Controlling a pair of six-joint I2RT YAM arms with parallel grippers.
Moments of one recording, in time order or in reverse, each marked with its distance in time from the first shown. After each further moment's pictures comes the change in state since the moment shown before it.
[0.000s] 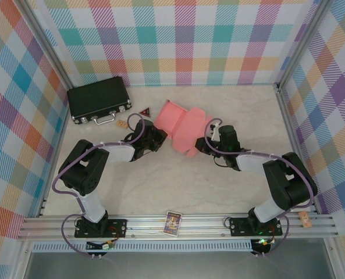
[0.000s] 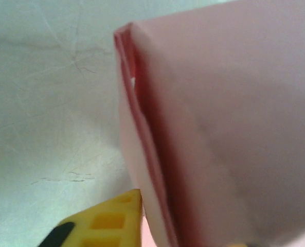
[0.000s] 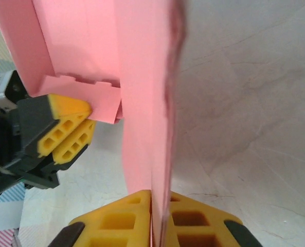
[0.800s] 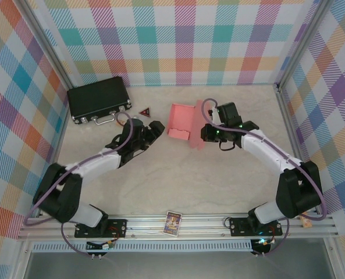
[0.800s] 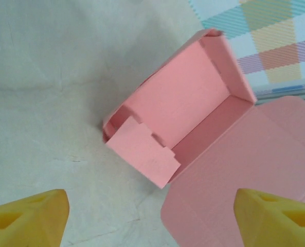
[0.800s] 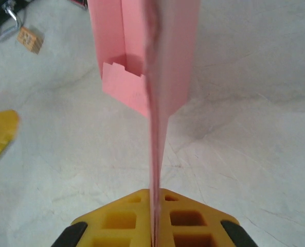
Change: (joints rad) left arm 0.002 -0.369 -0.069 -0.225 -0.110 0.232; right arm -0.009 -0.077 0.496 -0.888 0.135 -0.365
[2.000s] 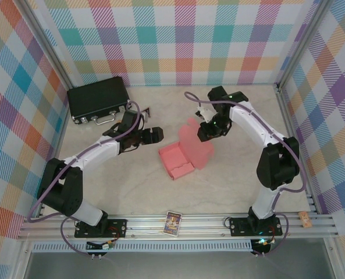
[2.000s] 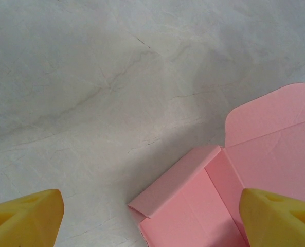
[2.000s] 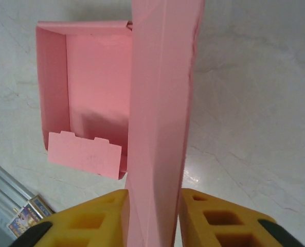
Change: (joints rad) left arm 0.085 0.109 0.197 -0.369 0.106 0.583; right arm -0.007 0.330 0.515 -0.669 -0.050 -0.492
